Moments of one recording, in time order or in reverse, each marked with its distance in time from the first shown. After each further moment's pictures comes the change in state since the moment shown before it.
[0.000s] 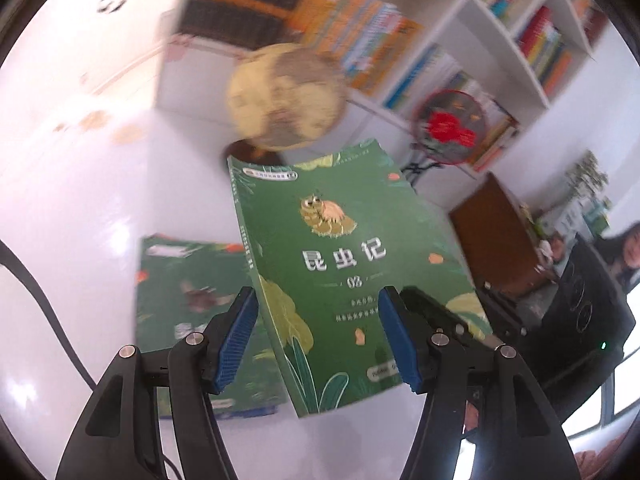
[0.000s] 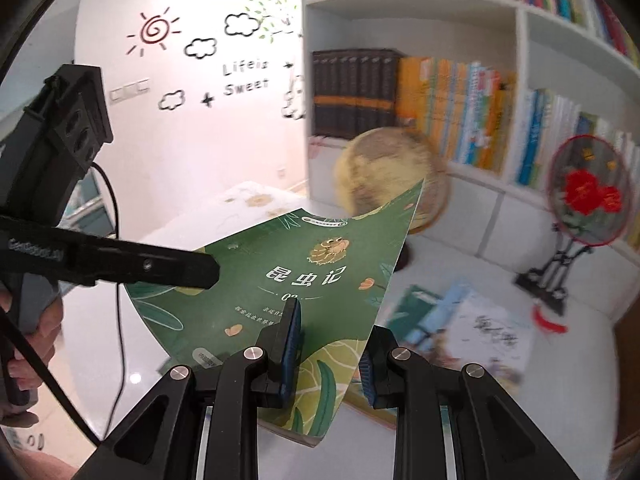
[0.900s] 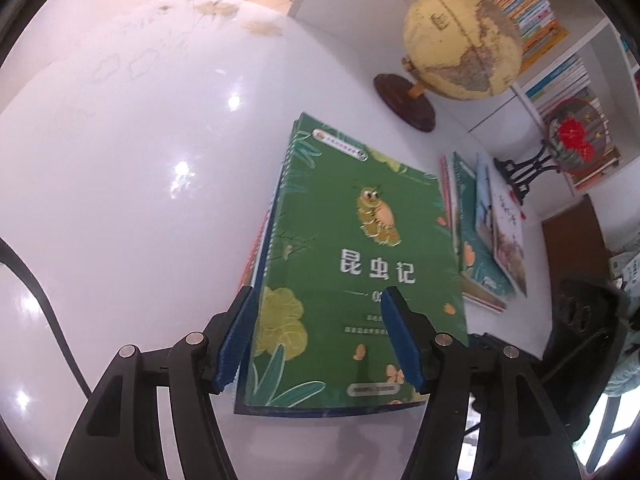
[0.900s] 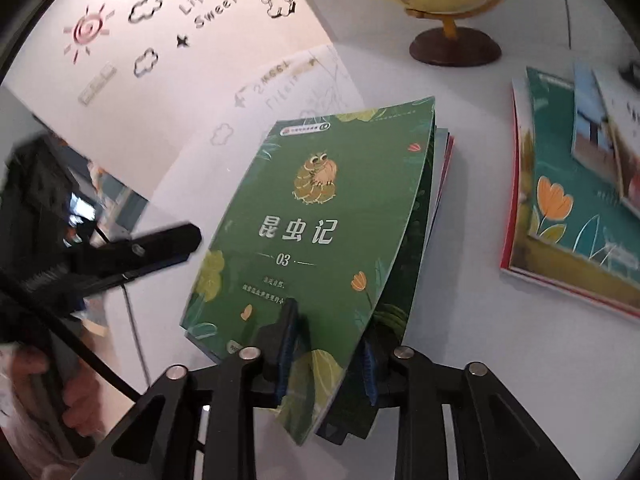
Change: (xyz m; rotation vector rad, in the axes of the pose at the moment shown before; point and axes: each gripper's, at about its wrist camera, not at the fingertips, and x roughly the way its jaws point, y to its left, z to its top) left arm 0.066 0.135 -0.062 -0.217 0.118 0.205; right arm 0.164 0.030 -0.094 0.381 0.390 0.283
